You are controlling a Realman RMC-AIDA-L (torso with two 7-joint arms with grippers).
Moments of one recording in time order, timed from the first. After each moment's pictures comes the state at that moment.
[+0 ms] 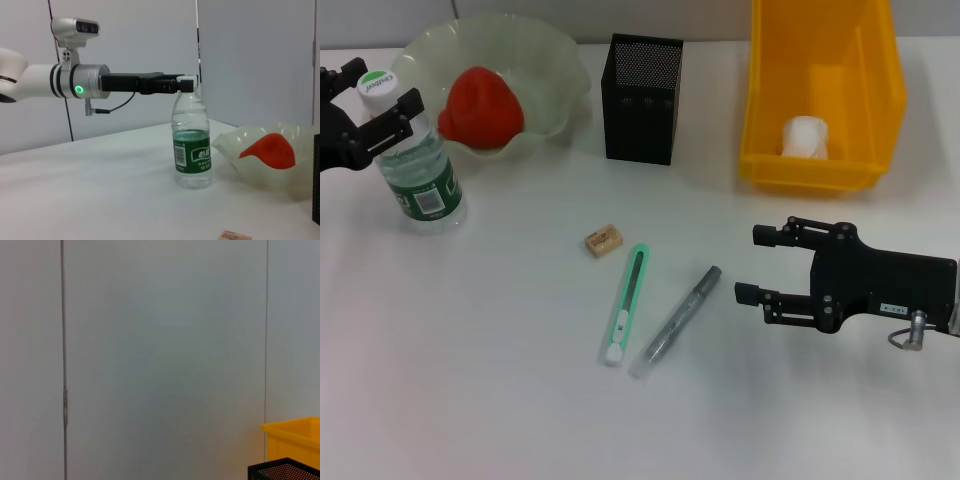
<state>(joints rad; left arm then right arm) -0.40 -2.06 0.47 0.60 1.68 1.38 -1.01 0.44 2.07 -0.79 -0.46 -1.86 -1.54 0.95</state>
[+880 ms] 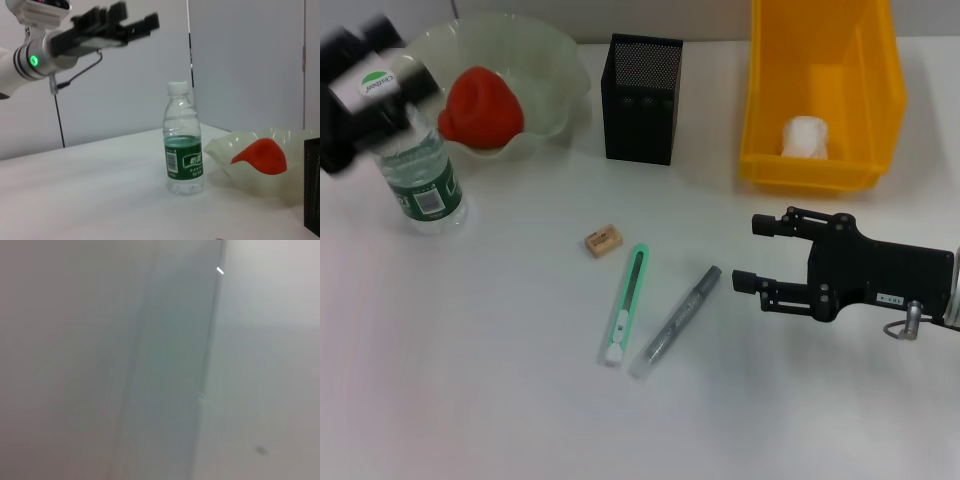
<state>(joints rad) -0.39 -2.00 0.56 0.60 1.57 1.82 -1.23 0.45 2.08 -0.77 -0.44 -1.84 -1.52 0.95</state>
